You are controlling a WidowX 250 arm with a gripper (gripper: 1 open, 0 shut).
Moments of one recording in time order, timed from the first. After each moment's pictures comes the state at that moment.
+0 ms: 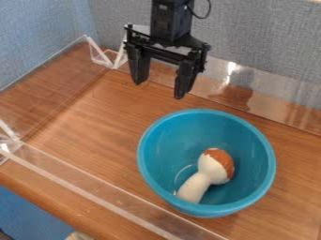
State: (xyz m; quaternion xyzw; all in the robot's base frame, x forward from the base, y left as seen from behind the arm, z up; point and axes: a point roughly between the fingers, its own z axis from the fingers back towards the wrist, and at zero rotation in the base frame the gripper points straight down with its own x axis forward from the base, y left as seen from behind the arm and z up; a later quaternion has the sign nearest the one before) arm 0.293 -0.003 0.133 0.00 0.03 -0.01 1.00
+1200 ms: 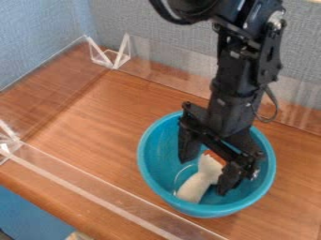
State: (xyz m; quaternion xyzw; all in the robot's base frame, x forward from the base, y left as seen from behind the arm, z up) arm 0.239 -0.093 0.078 0.01 0.05 -0.19 0.98
